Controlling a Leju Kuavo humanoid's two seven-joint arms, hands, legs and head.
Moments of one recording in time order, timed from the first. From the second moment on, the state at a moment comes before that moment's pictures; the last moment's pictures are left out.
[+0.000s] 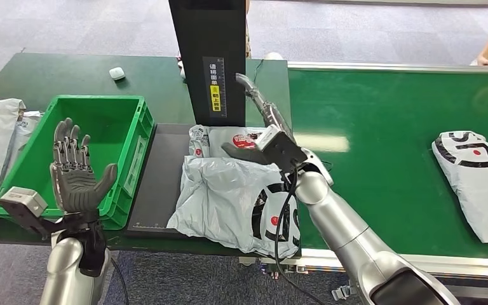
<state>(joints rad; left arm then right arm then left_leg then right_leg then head) -0.16 -0.11 -0.16 -1.36 -0.13 0.02 -0.61 -0.70 -0.01 0.74 -1.02 0.08 -0.12 -0.54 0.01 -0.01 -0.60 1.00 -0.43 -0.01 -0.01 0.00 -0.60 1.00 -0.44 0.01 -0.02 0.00</state>
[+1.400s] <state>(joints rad) -0.78 -0.30 -1.05 -0.56 -1.06 -0.41 -0.29 -0.43 0.10 0.23 -1.30 0.09 -0.09 -0.44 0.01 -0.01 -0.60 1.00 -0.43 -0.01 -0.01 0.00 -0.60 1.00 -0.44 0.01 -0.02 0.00</state>
